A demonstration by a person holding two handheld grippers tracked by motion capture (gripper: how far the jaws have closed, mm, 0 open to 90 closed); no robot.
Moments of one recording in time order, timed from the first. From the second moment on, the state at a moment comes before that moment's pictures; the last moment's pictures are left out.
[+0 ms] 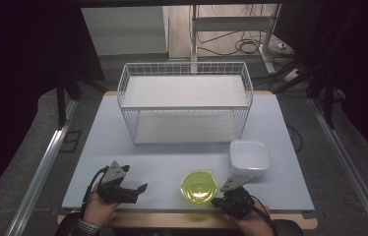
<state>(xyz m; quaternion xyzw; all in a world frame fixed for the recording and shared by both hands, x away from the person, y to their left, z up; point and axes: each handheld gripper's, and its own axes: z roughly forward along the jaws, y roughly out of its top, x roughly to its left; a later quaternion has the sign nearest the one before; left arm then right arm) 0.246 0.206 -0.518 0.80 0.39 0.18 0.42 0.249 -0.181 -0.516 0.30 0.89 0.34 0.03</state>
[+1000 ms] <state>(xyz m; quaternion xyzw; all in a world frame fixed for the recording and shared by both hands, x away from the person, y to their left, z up) 0.255 0.166 -0.484 0.80 0.35 0.09 0.49 0.276 -0.184 -0.491 0.29 0.87 0.39 0.11</state>
